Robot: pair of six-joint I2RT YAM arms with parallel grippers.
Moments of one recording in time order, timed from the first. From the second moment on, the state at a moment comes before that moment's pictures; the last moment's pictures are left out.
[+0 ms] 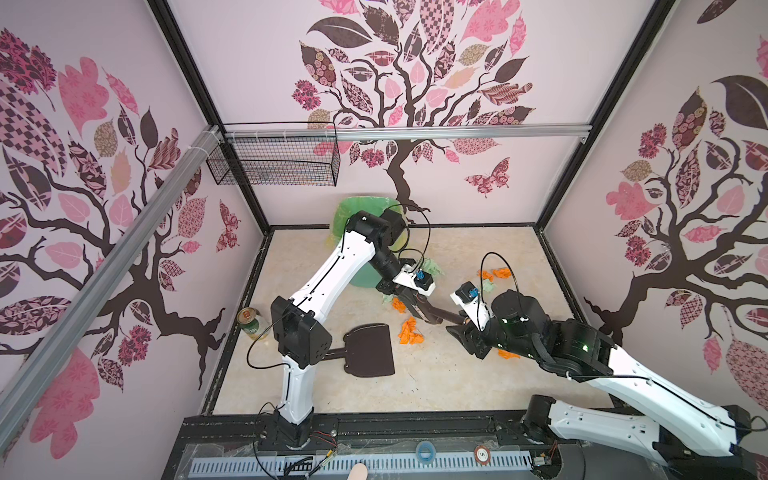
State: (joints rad) left arm -0.58 1.99 2.19 -1.64 0.69 1.68; right arm 0.98 0.91 1.10 -0.84 0.14 0.11
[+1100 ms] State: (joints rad) left arm -0.59 1.97 2.18 -1.64 0.68 1.66; right arm 0.98 0.89 1.10 -0.80 0.13 0.06
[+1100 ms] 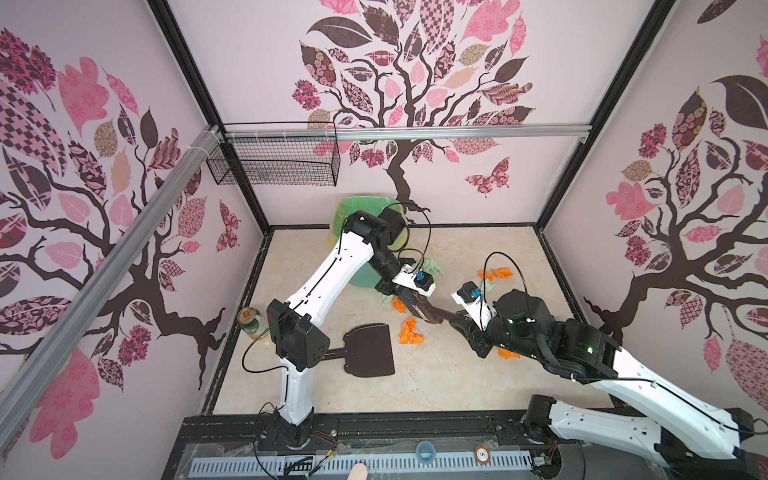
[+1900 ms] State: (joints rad) left arm -0.58 1.89 2.09 -1.61 0.83 1.55; right arm 0.98 0.91 1.08 -0.86 0.12 0.11
